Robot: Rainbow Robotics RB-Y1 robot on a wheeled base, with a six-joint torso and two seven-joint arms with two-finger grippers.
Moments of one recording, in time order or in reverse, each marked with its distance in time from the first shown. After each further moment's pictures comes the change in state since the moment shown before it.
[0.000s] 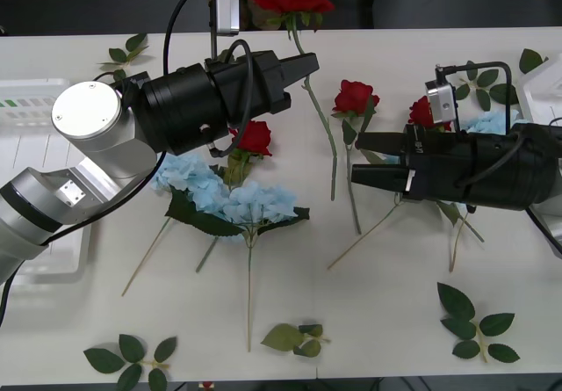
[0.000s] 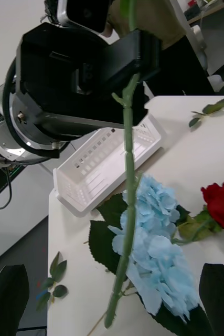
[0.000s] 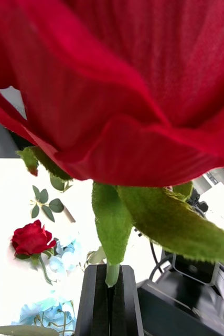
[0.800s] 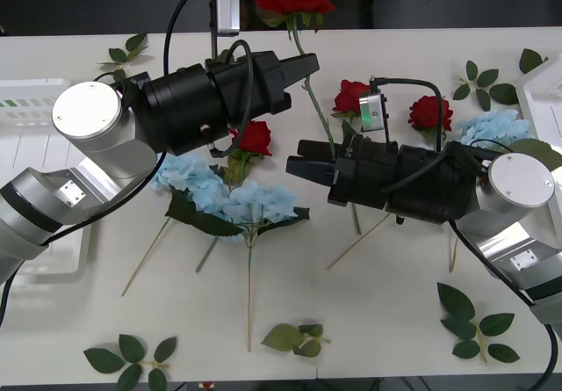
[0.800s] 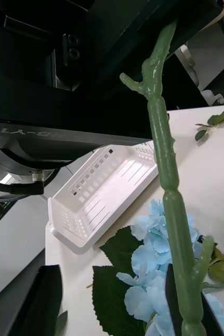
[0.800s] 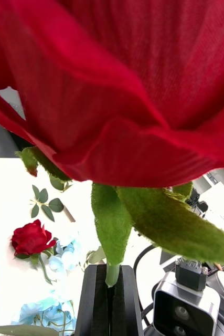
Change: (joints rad) right arm -0.017 0.080 0.227 -0.032 0.013 -0.315 -0.001; left arm 0.000 0.000 -0.001 0.000 0.000 0.000 0.000
